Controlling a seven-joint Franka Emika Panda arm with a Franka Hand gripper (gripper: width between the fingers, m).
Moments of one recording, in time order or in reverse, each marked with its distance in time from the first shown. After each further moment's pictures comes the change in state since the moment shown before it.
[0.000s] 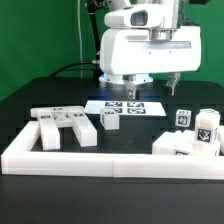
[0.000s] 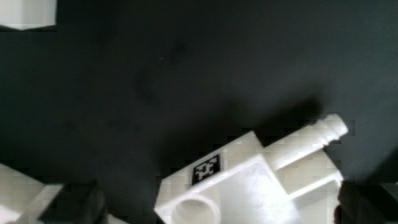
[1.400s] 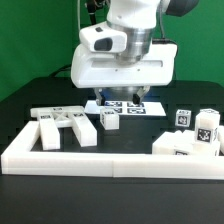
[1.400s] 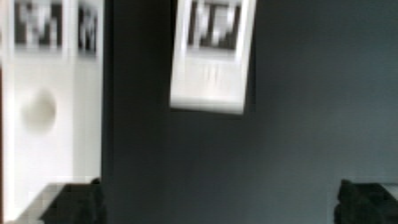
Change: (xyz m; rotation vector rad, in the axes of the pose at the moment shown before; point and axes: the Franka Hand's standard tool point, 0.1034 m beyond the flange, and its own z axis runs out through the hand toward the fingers) arm -0.092 0.015 0.032 0.047 -0.370 0.227
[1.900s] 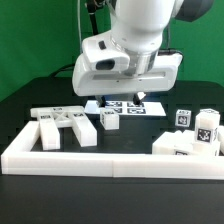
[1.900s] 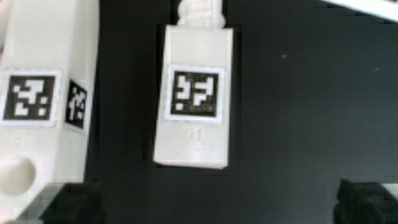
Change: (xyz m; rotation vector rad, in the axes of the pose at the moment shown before) arm -0.001 -0.005 0.006 0.044 -0.289 -0.011
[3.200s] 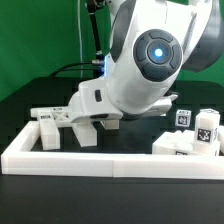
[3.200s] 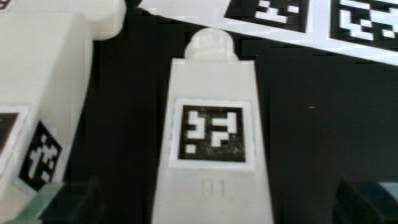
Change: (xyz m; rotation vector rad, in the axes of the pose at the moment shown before) arm 0.006 0.006 0.046 0.037 -0.334 0.010
